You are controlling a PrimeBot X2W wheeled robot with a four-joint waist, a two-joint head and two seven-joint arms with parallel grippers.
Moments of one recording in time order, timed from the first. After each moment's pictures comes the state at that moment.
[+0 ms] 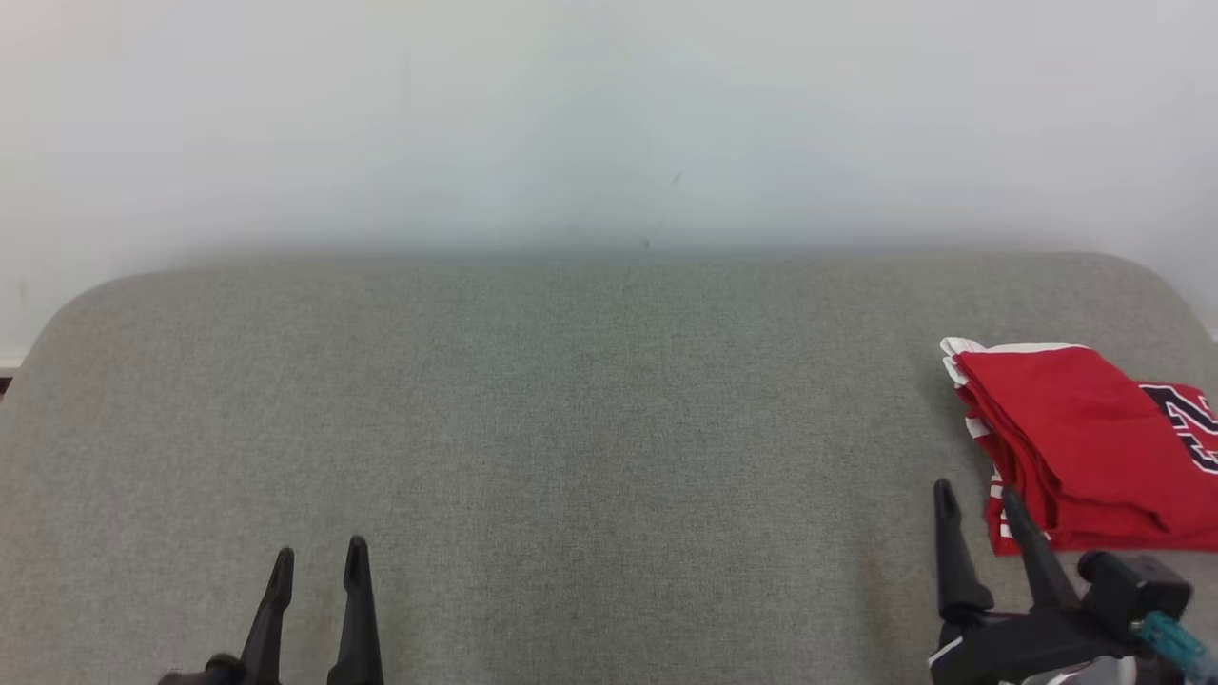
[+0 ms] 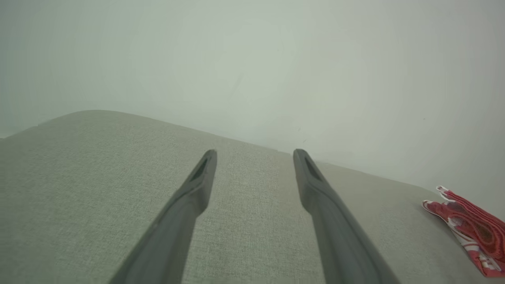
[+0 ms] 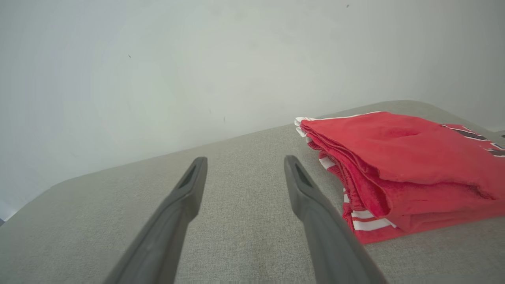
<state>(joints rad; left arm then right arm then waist) 0.03 0.05 -0.05 0.09 -0.37 -0.11 -0.26 -0.04 -0.05 -0.06 0.15 0.31 0.13 -0.09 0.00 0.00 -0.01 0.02</state>
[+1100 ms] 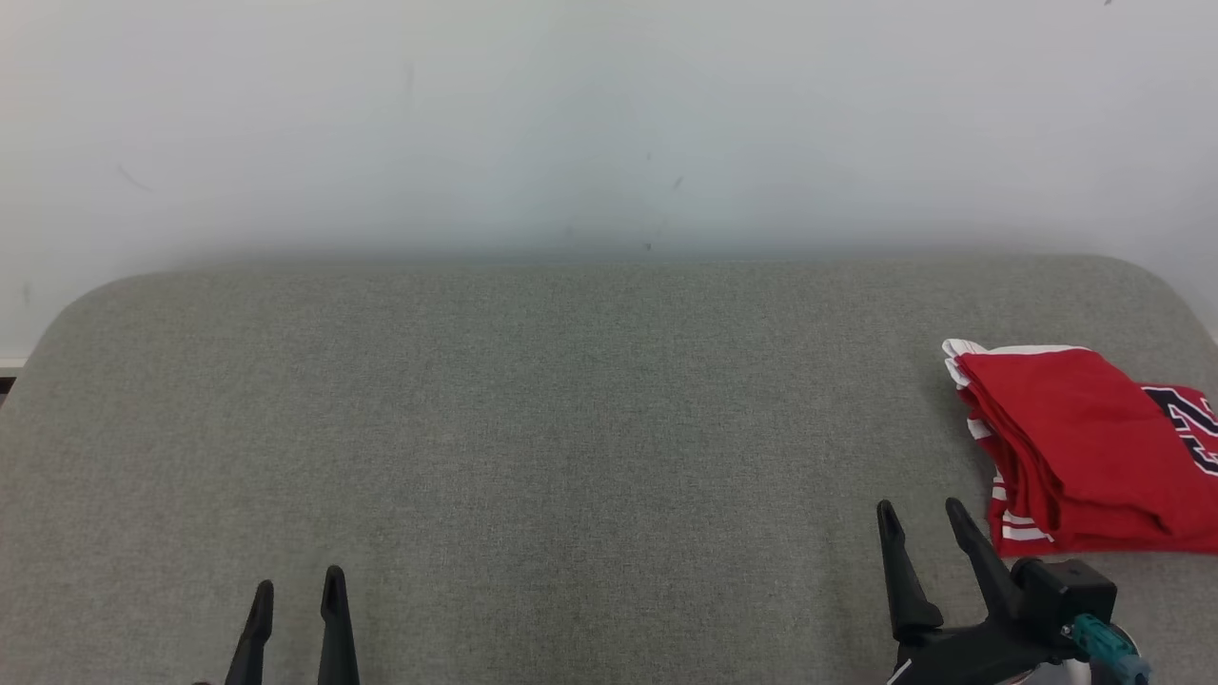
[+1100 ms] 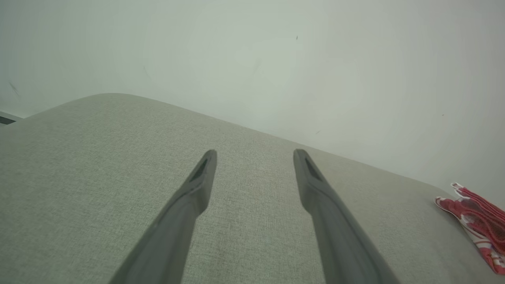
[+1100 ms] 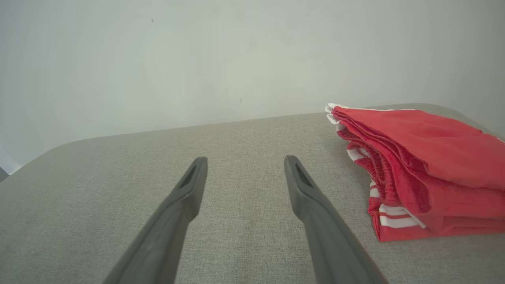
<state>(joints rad) 0.08 0.05 0.00 0.11 -0.39 -0.12 -0.26 -0.04 -0.05 0.02 0.21 0.20 0.13 -0.11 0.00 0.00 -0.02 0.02</state>
